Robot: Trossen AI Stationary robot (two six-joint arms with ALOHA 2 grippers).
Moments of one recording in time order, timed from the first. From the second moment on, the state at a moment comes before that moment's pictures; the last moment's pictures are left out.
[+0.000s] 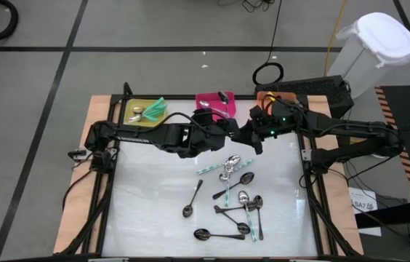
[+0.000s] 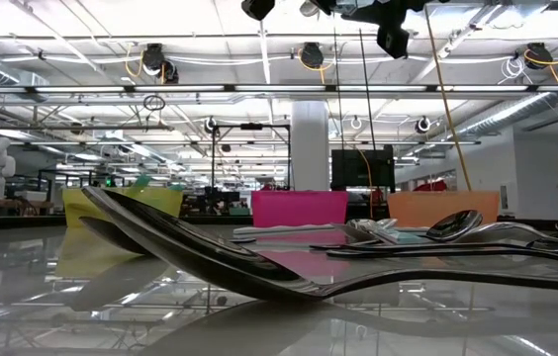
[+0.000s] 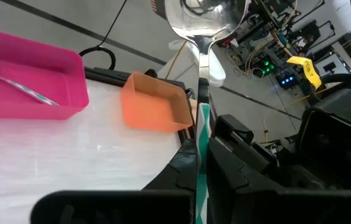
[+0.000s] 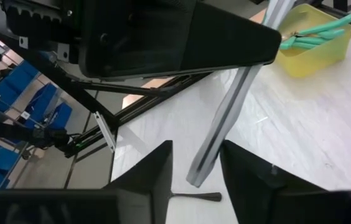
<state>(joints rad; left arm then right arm) -0.10 1.92 1.96 -0.59 -0.81 -1.30 -0.18 1.09 0.96 -0.22 -0.29 0.52</state>
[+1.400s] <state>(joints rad) -0.21 1.90 1.96 -0.72 -0.55 -1.19 -0.29 1.01 0.96 -0.40 -0.29 0.56</state>
